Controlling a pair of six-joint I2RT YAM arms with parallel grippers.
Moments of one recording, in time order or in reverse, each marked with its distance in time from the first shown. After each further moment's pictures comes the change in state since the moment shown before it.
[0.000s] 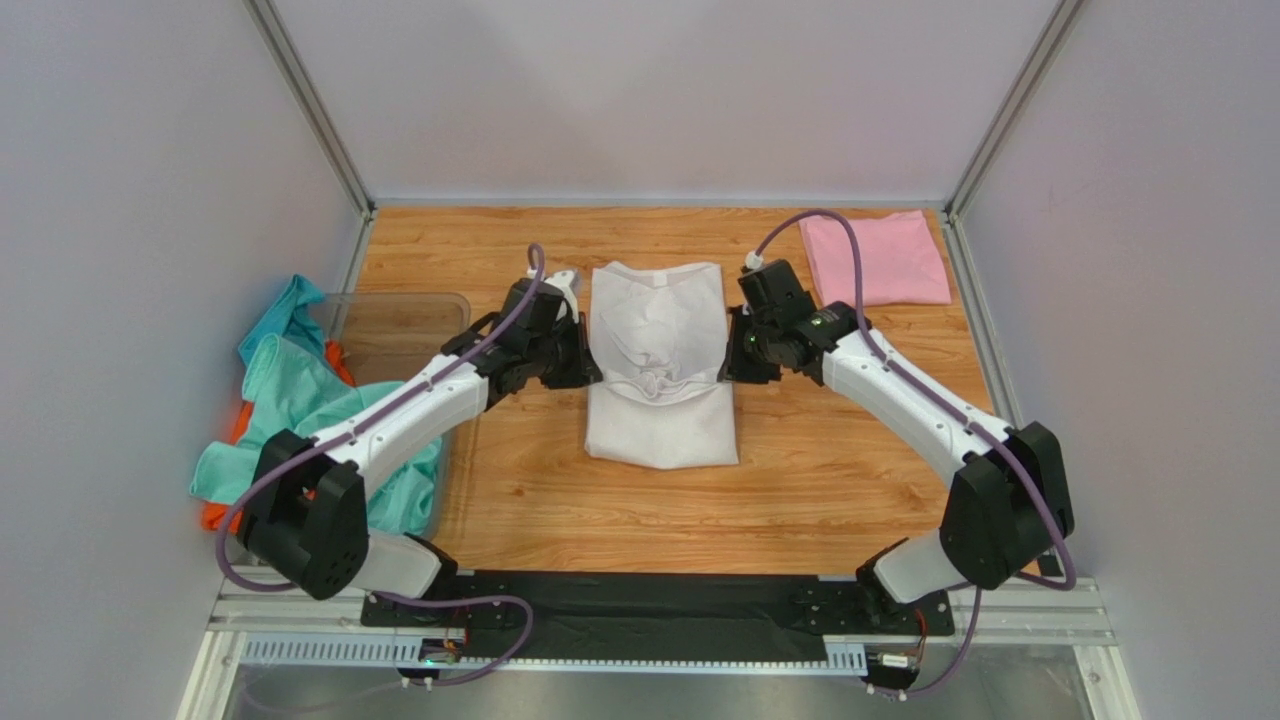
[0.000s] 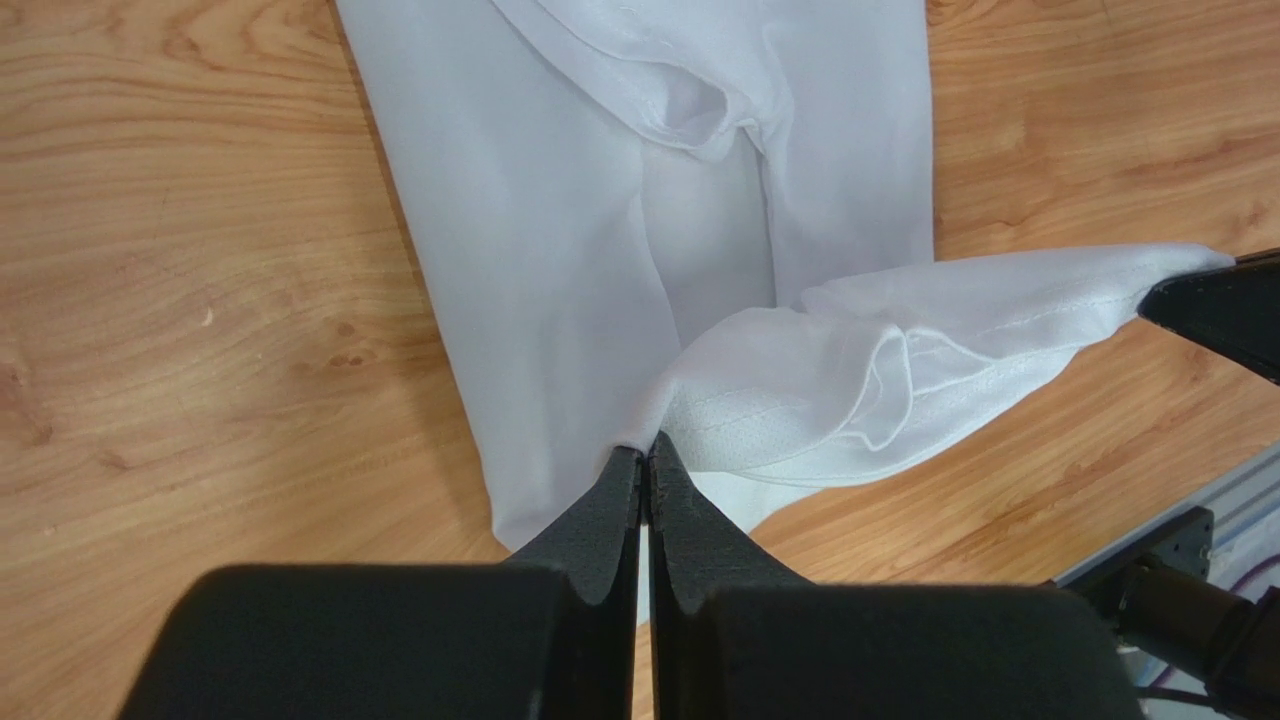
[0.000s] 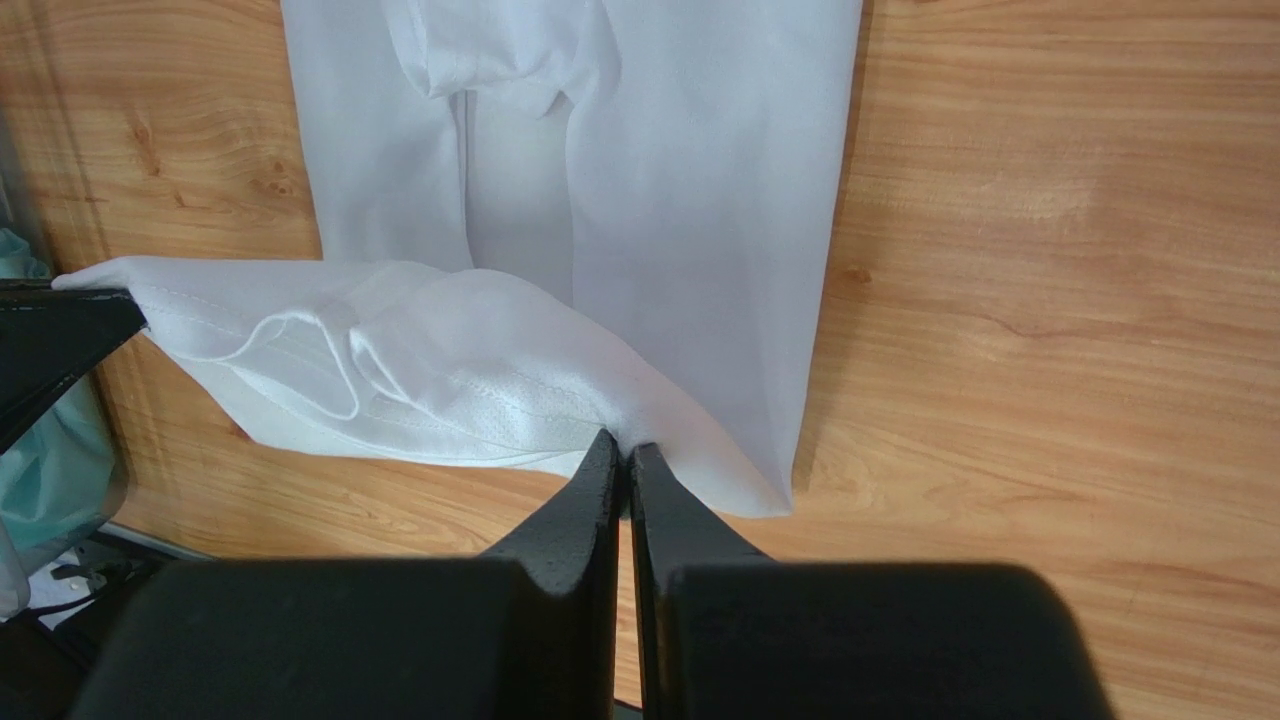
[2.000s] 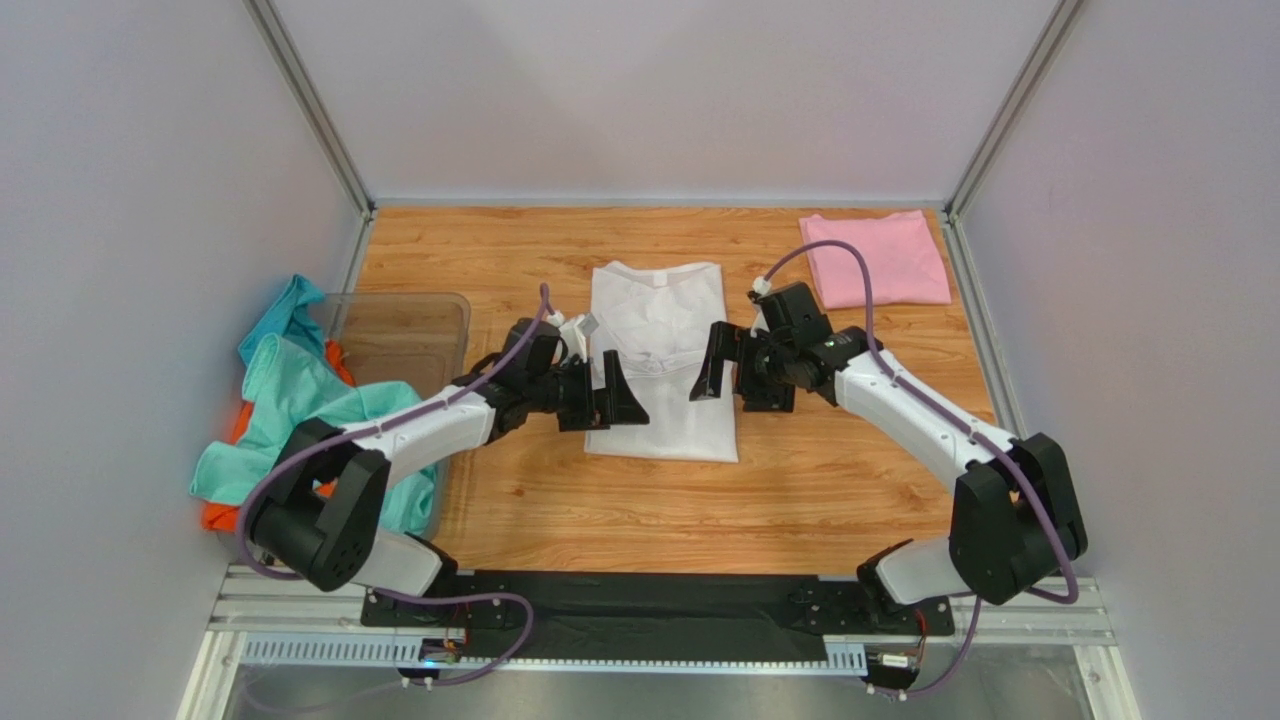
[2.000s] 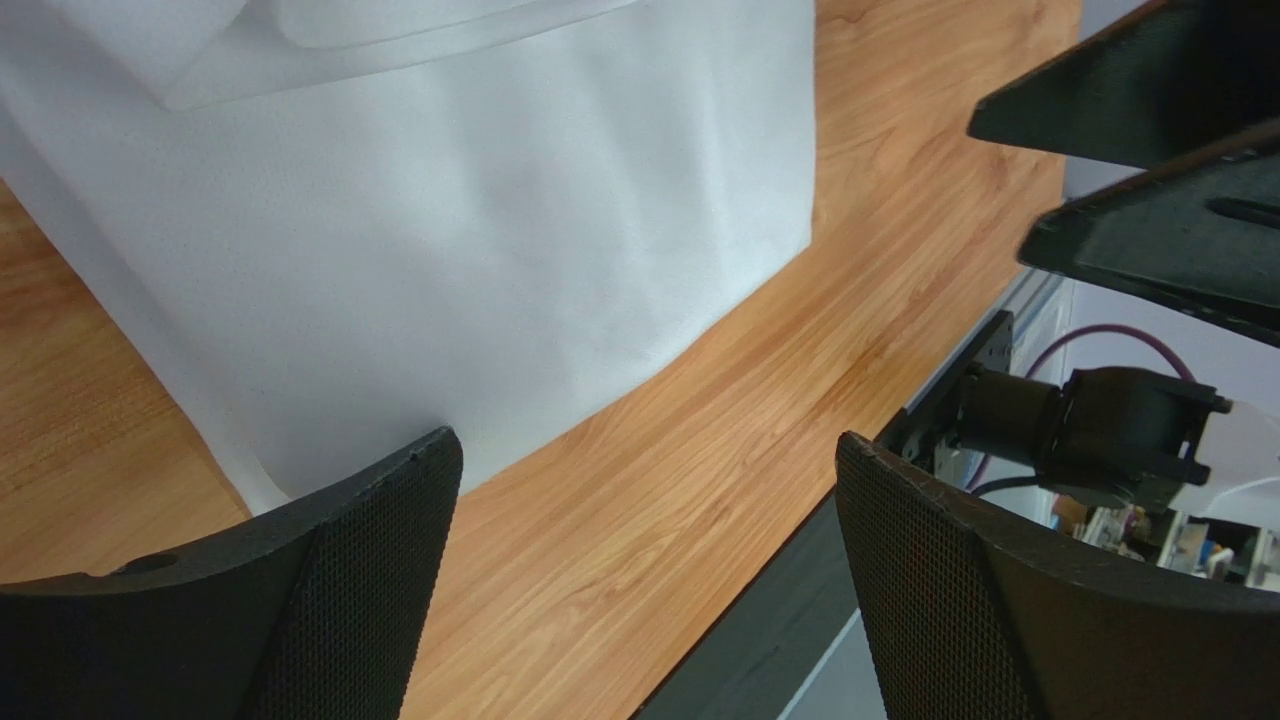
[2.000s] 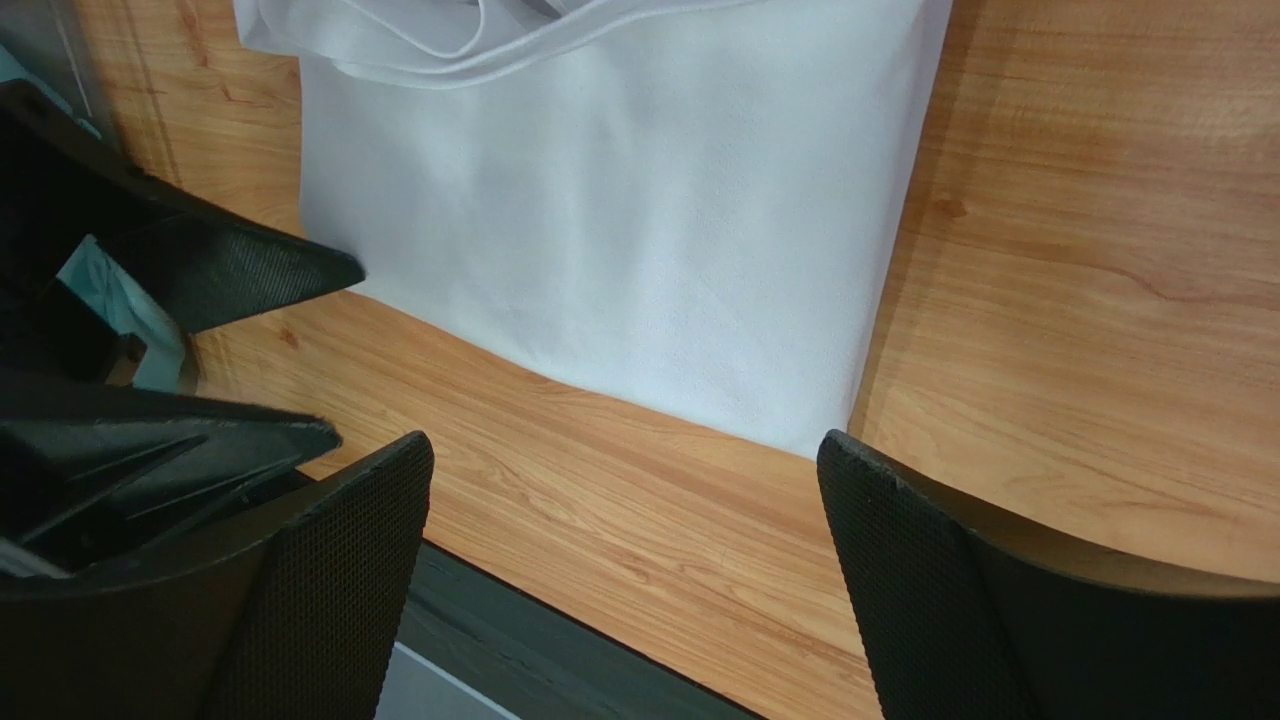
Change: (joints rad) left arm 0.015 0.018 -0.255 0.326 0.371 -0.116; right arm -0.061 -0.038 -0.166 0.126 -0.224 0.002
